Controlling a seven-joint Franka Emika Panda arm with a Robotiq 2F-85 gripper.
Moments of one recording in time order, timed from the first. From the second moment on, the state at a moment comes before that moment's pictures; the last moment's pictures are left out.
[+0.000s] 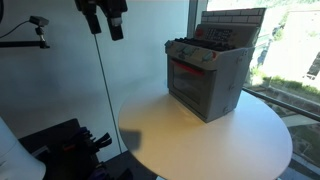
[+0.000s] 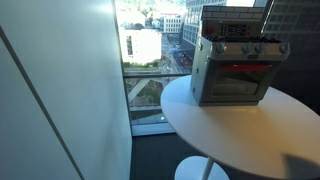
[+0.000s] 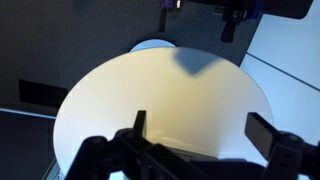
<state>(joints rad) -0.09 -0.85 -0.30 -2.49 -0.12 1.74 -0.39</state>
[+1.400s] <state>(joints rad) -0.07 -0.68 -0.26 -2.37 -0.08 1.97 -0.28</state>
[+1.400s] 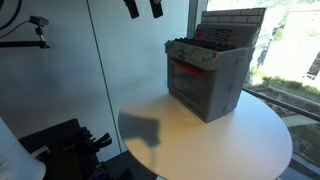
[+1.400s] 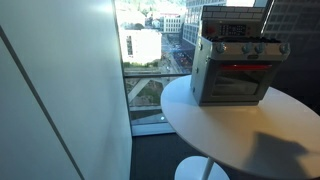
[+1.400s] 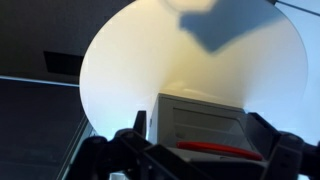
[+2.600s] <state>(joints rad) -0.08 -0.50 -0.22 -2.30 -0.07 2.21 -0.22</state>
